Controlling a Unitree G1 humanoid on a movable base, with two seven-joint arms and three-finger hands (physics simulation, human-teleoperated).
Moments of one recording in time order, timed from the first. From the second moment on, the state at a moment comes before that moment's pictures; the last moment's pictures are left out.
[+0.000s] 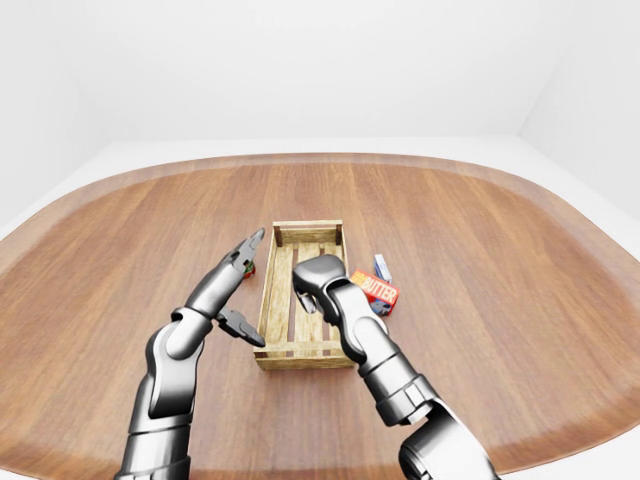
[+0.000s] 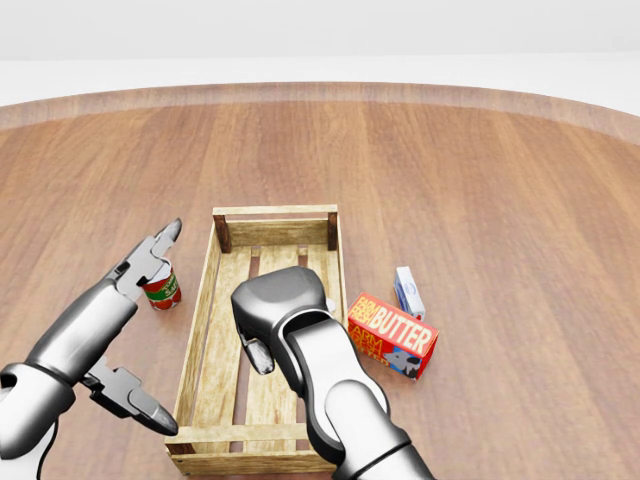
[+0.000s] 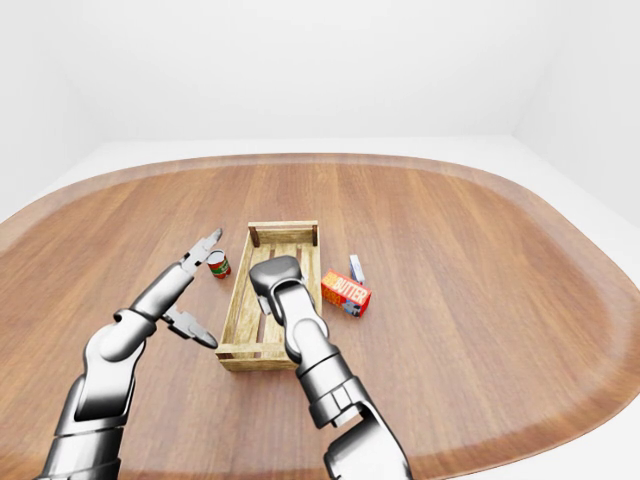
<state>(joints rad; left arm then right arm) -0.17 0.23 0.15 -0.04 0.55 -0.09 -0.50 -0.58 0.21 0.26 0.46 -1.53 0.09 0.47</state>
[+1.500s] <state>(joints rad) -0.15 0.23 0.16 -0.02 0.54 -0.09 -0.49 -0.65 0.24 0.27 0.77 -1.57 0.09 0.44</state>
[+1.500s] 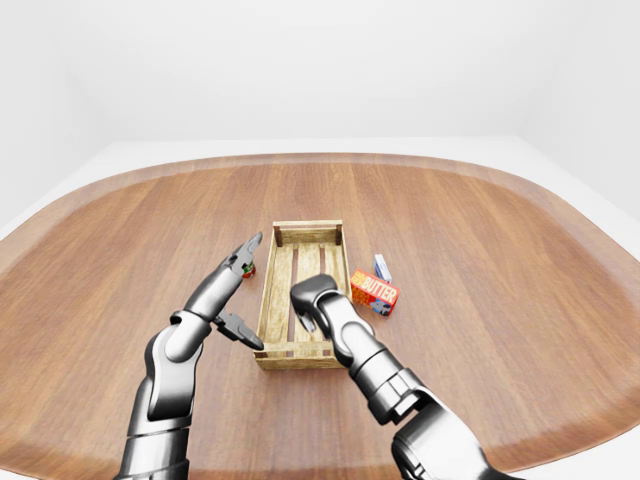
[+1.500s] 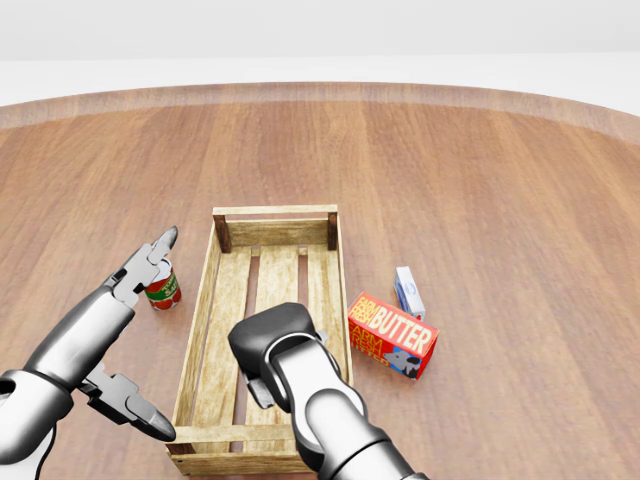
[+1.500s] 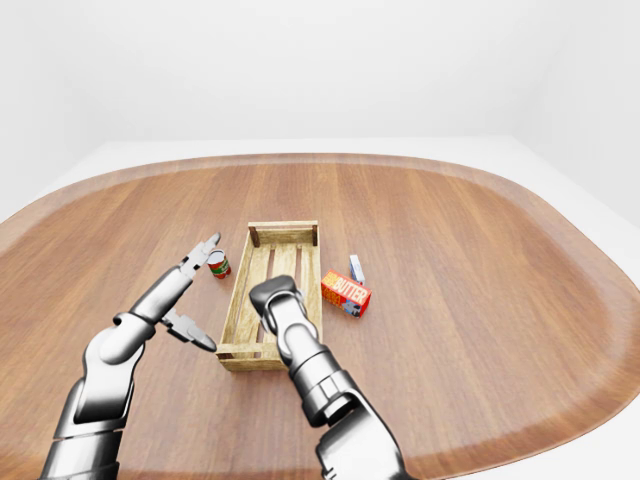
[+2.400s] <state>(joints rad) -0.16 0.23 0.15 0.00 0.55 -0.09 -0.49 -0.93 0.22 0.21 1.10 -1.44 0.07 0.37</state>
